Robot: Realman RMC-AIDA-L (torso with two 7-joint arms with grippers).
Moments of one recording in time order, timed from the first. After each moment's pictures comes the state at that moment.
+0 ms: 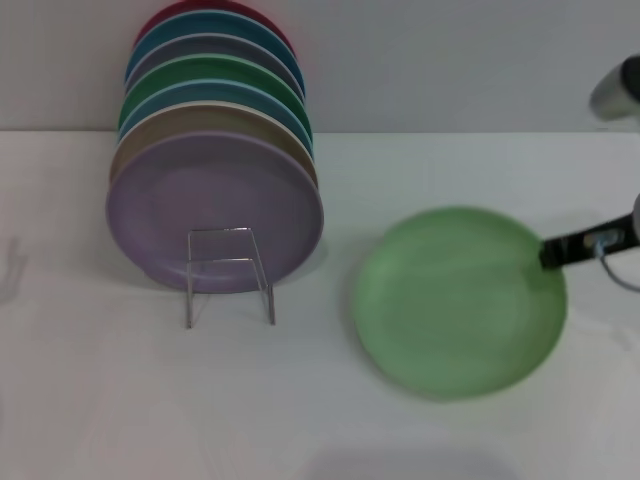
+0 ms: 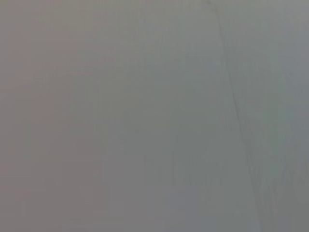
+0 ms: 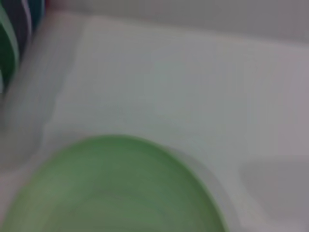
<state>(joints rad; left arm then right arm) -0.30 -2.07 -1.32 -0.18 2.56 1.40 0.02 0.44 2.08 1.79 1.47 -2.73 1.34 -0.18</state>
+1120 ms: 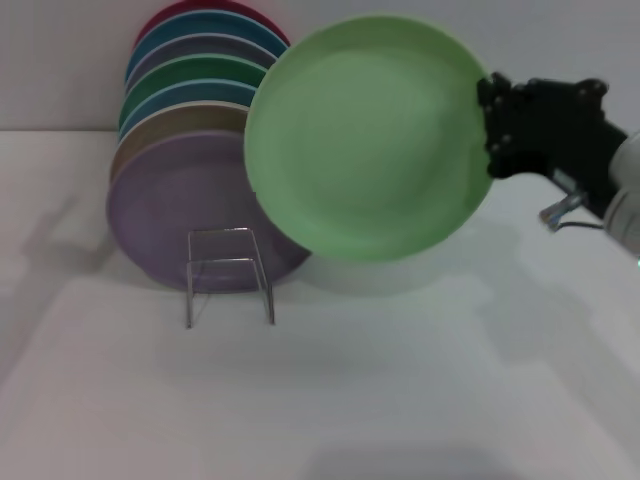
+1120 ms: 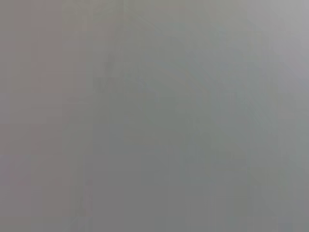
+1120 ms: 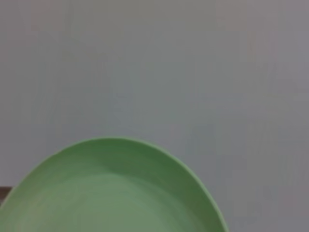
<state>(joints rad) -0.23 -1.85 -1.23 -0.56 2.89 1.39 -0.52 -0.14 2.08 1.23 1.76 -2.01 0.19 -1.20</state>
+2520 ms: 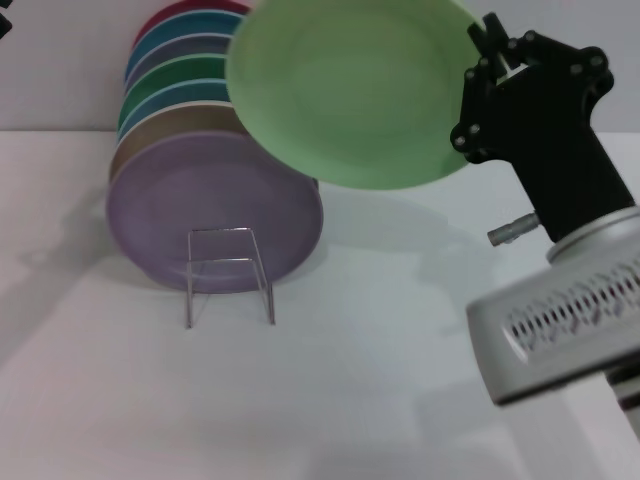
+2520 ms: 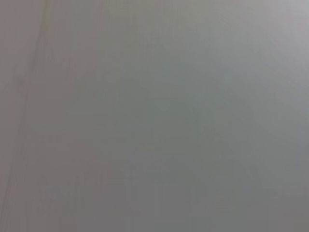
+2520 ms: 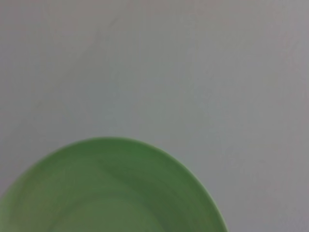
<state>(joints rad) -0.22 -1.66 -1.12 -0.88 2.89 1.20 -0.59 -0.12 2.06 0.76 1.59 -2.30 -0.69 -1.37</state>
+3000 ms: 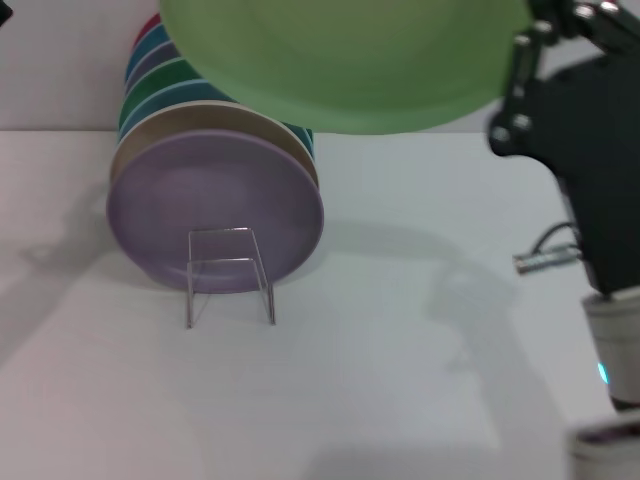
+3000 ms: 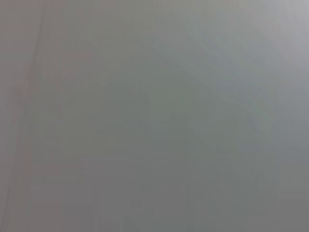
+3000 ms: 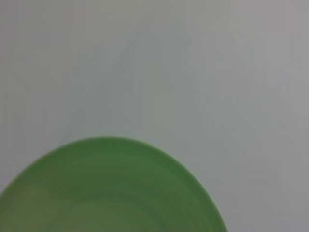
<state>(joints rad) -0.23 -1.67 -1.14 -0.88 2.89 1.21 -0.56 -0.06 2.04 0.62 1.40 -2.49 -1.19 -1.01</state>
